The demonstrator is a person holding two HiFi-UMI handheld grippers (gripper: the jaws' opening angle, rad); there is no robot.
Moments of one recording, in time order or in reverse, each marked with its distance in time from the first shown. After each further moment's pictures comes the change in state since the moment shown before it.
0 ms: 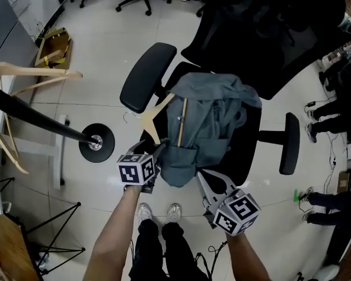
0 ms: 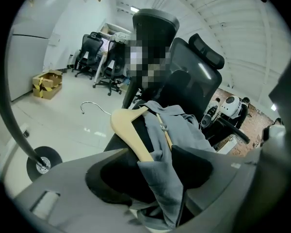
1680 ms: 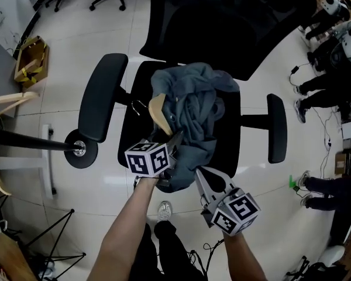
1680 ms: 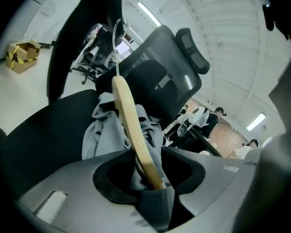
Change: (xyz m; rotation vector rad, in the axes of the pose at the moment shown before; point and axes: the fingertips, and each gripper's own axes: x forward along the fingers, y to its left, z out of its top) left arm 0.089 -0.159 0.034 -0.101 -0.014 -0.315; right arm -0.040 -0.073 0.009 0.087 -0.047 -0.113
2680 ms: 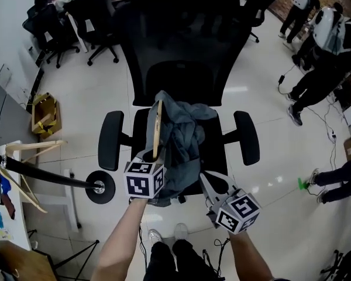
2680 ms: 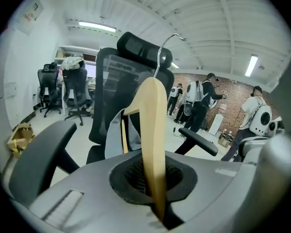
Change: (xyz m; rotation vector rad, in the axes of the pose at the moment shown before) left arm -0.077 -0.114 0.107 0.508 0.078 0.205; right arm -0.080 0.006 0.111 -0.034 -0.204 -0.041
